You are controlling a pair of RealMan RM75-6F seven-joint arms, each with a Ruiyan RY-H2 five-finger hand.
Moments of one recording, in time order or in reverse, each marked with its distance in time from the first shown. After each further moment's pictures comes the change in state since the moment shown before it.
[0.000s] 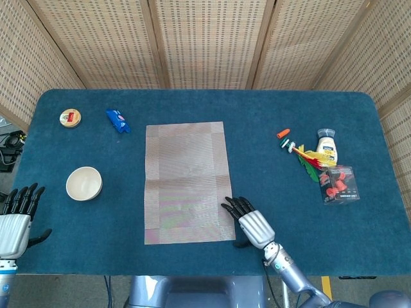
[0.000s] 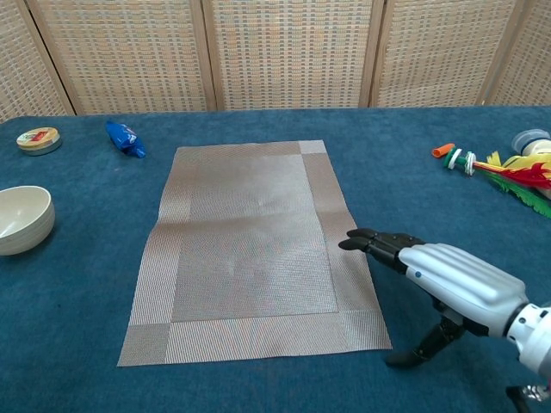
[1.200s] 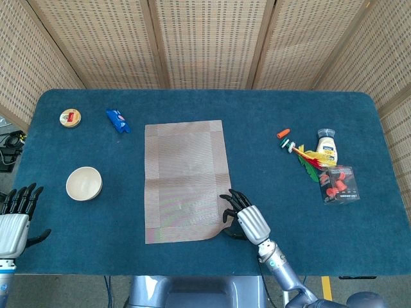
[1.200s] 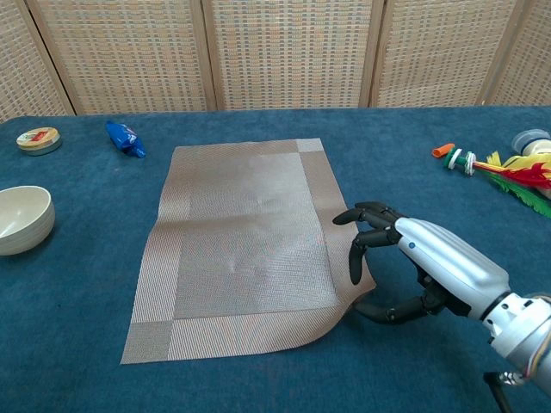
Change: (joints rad) left arm 0.005 0.013 -0.012 -0.013 -0.006 -0.025 -0.019; right arm -0.003 -0.162 0.012 0.220 -0.043 0.190 0.249
